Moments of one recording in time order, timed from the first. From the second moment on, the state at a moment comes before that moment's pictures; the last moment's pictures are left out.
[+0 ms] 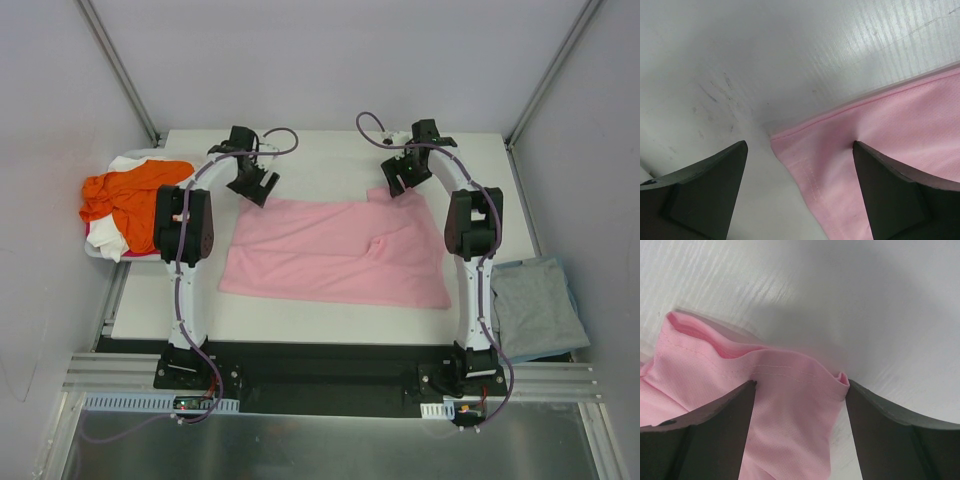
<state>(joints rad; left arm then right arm) -0.16 2.23 1.80 -0.68 0.10 0.38 0.15 2.45 2.14 -0.80 -0.22 -0.44</state>
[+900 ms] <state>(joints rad) -0.16 2.25 1.82 -0.75 0.19 0.37 0.16 2.44 2.13 -0.81 -0.22 -0.44</state>
